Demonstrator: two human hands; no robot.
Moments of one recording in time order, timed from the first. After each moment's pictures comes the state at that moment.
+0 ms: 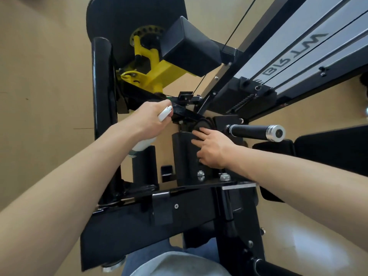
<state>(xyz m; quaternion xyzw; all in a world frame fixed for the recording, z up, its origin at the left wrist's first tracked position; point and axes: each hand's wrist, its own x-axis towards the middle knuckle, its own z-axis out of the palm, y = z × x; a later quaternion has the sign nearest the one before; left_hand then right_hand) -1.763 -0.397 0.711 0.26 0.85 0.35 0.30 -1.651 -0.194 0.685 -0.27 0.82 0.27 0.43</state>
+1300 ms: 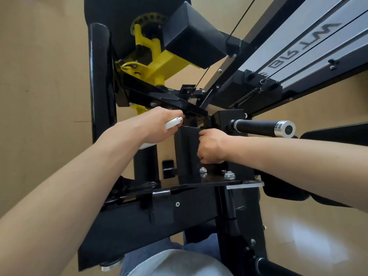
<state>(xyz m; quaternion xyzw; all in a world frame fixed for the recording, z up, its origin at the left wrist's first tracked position) -1.752 -0.392 0.706 0.35 0.82 0.26 0.37 -1.664 -0.199 0.672 -0.33 0.78 0.25 0.47</state>
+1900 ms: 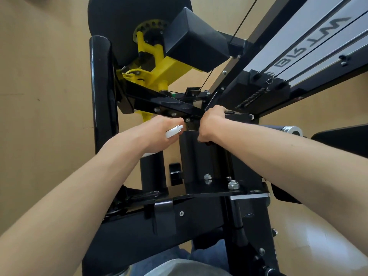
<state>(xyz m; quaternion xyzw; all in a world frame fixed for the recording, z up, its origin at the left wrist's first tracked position) -1.752 -0.393 0.702 0.34 0.82 0.25 0.38 -1.733 -0.211 0.675 -0.03 0.83 0.32 0.45</state>
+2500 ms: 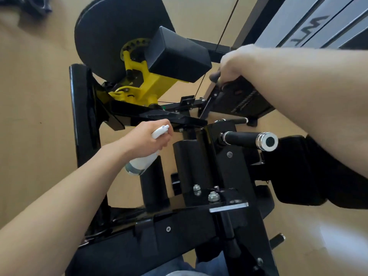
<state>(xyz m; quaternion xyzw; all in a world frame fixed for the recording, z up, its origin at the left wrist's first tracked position) -1.765 -0.374 0.704 0.28 0.83 0.31 0.37 -1.806 -0.092 0.788 0.21 0.92 0.01 0.34</state>
